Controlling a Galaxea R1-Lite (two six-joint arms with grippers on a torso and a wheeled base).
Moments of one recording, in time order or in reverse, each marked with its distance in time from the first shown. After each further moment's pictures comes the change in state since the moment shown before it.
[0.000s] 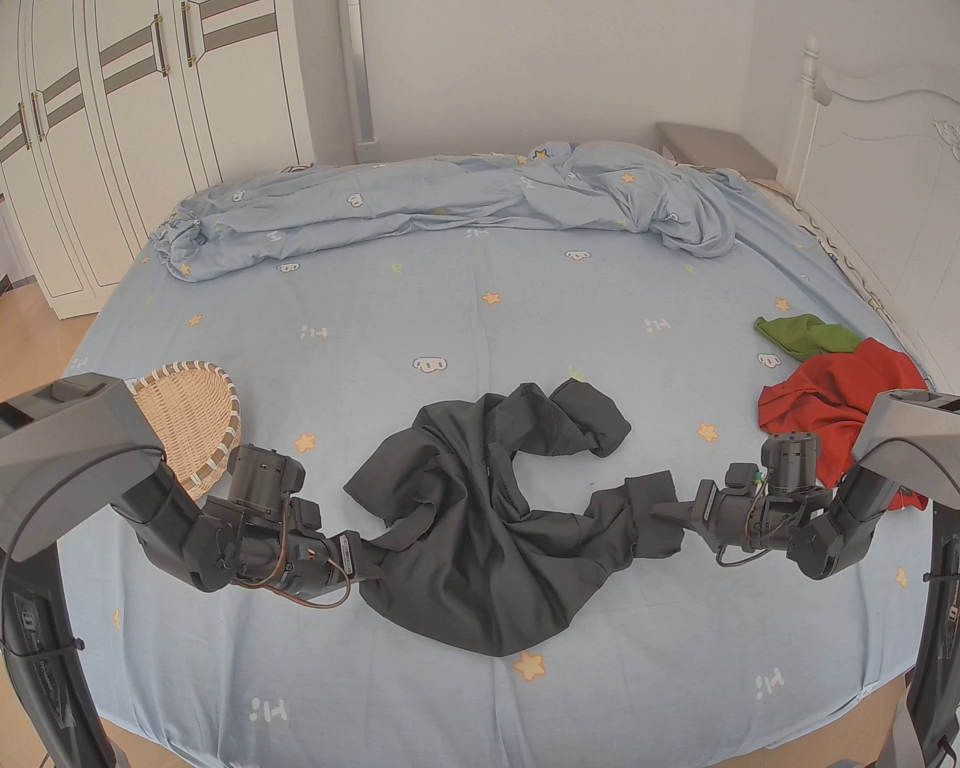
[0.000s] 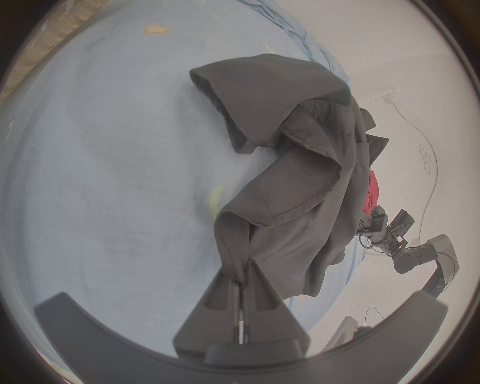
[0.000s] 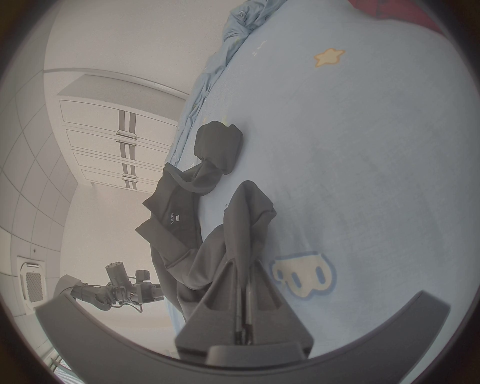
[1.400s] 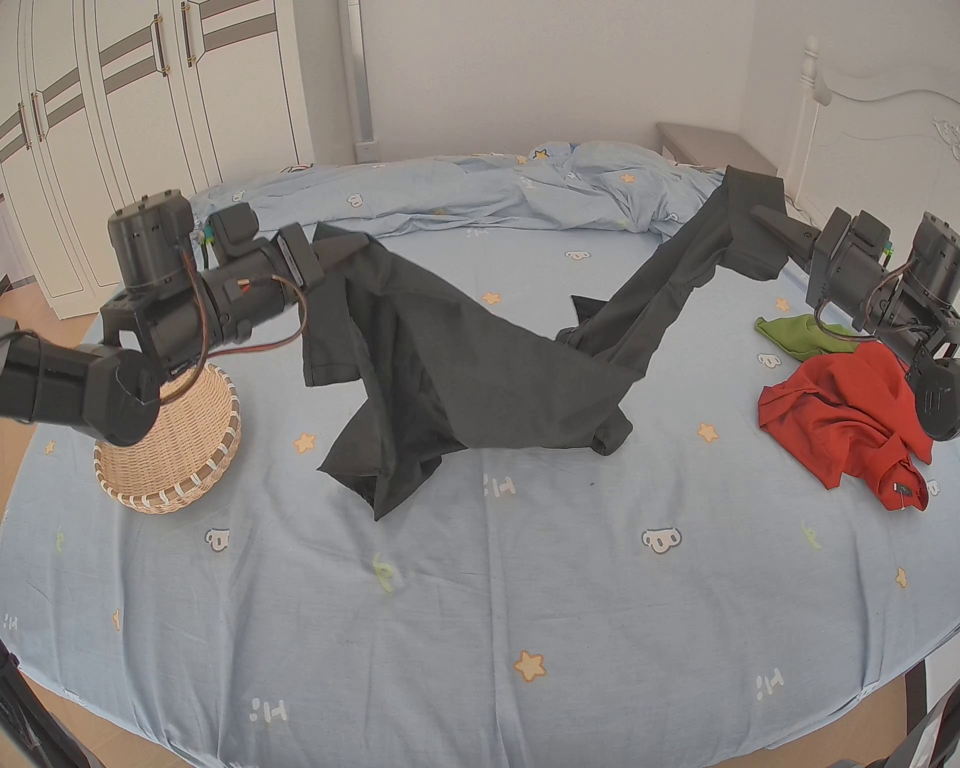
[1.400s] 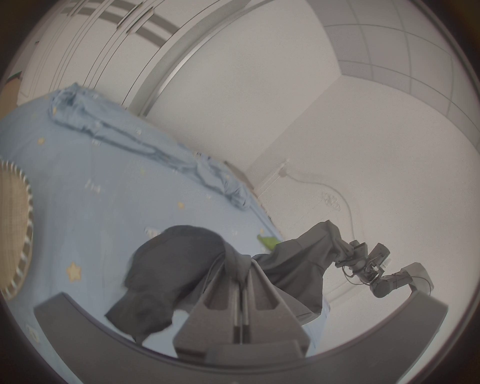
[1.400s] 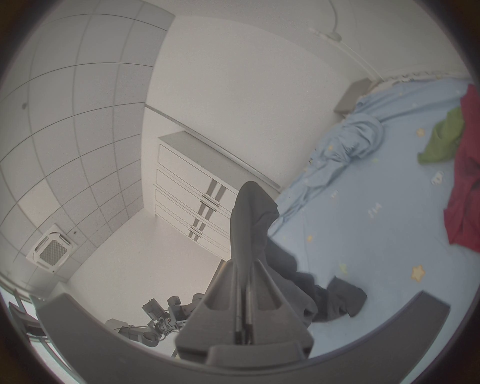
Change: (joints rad) left arm 0.033 -0.295 -0.393 -0.299 -0.076 -0.032; right arm -0.068 -0.537 -0.277 0.004 -0.043 0.188
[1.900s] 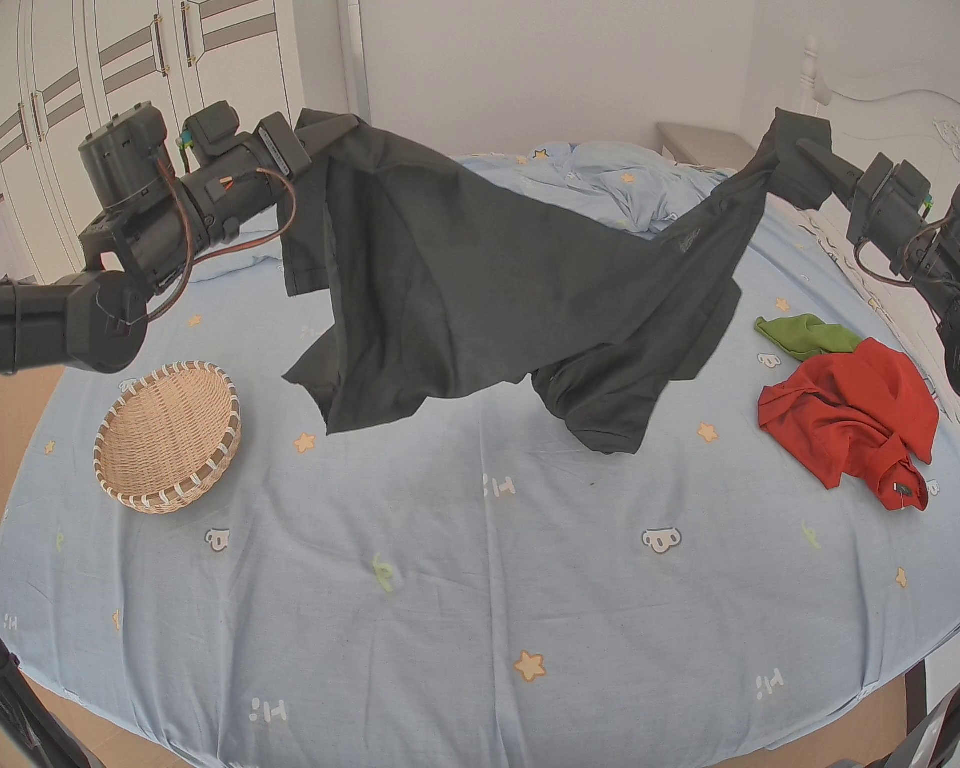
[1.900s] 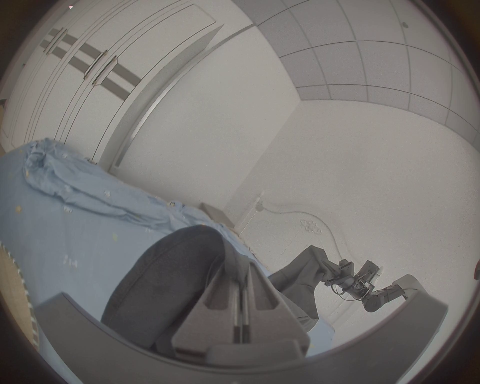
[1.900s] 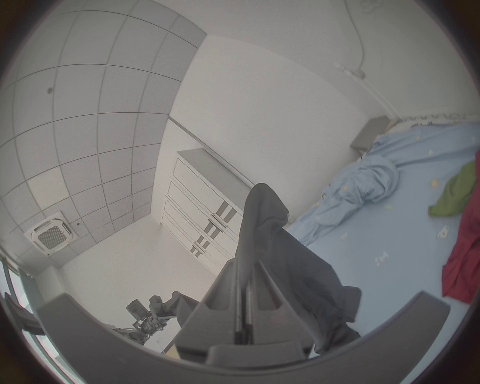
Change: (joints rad) left arm -0.003 0.000 -0.254 0.002 0.012 0.008; right arm -0.083 -0.047 -0.133 -0.003 -0.007 -0.016
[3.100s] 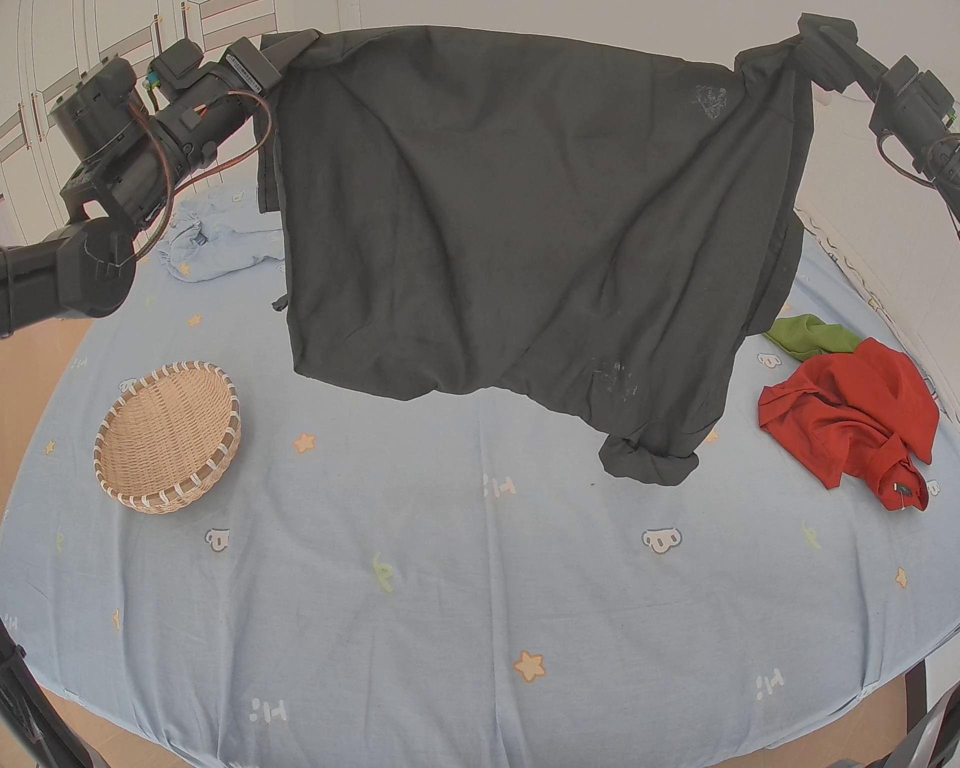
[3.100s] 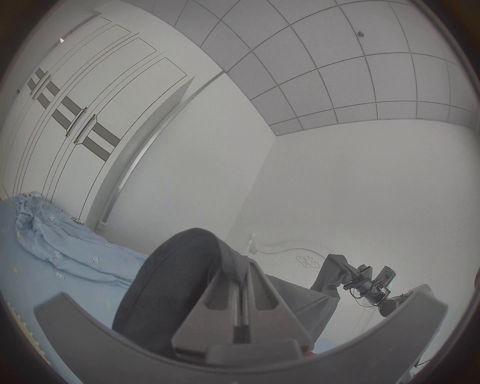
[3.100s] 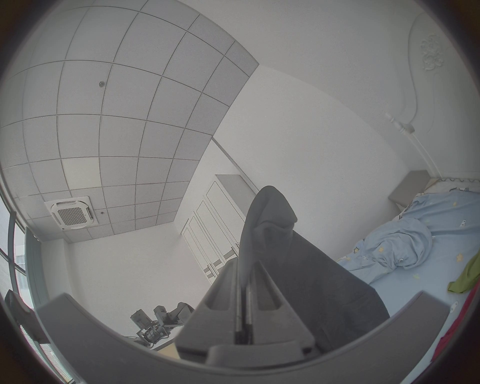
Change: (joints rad) left arm 0.039 0.038 -0.226 -0.048 0.077 0.002; right arm -0.026 0.024 -0.390 0.087 0.006 0.014
